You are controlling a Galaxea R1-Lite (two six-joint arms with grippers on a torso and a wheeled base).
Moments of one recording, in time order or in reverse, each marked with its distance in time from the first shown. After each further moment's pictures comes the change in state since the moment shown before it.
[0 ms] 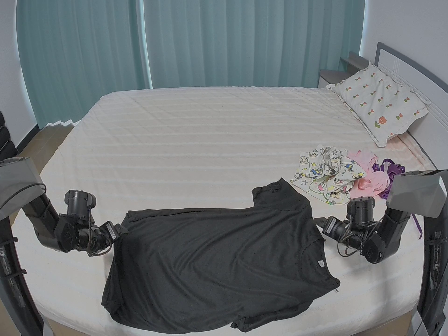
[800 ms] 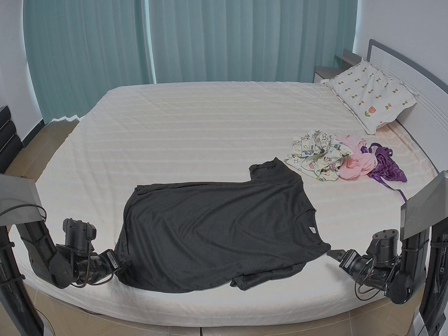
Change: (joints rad) left arm -0.085 -0.067 0.368 -0.271 0.049 -0.067; right arm 0.068 -0.100 0.631 -0.466 0.005 0.239
